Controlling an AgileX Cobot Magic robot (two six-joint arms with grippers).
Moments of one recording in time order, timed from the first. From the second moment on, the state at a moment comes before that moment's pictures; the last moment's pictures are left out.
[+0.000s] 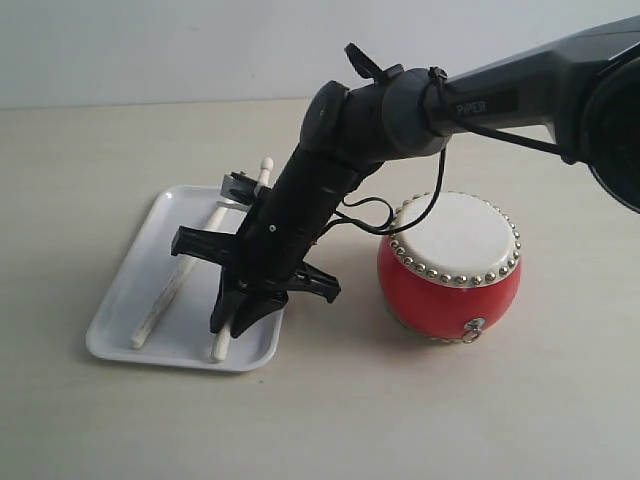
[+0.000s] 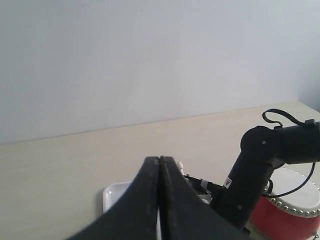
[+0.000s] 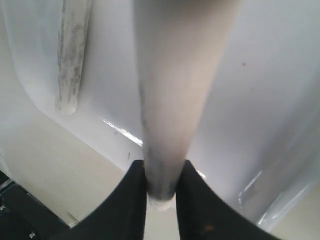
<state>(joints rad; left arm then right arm) -0.29 0.42 -0.68 -0.28 0.54 0.18 0.67 2.28 -1.56 0.79 0.99 0.06</state>
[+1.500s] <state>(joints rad) -0.38 0.16 -0.54 -0.32 0.58 0.17 0.77 0.44 -0.47 -0.43 0.75 0.57</state>
